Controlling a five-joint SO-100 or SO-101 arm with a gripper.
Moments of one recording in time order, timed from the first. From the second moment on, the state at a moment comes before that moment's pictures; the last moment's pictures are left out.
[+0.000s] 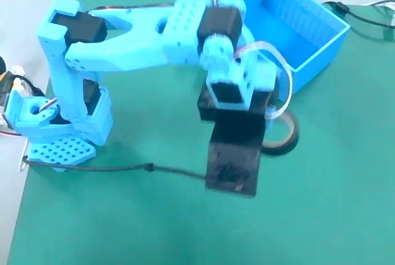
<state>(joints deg) 14.2 93.8 64.4 92.9 -7.1</state>
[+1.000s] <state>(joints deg) -20.0 80.2 52.0 82.9 -2.0</state>
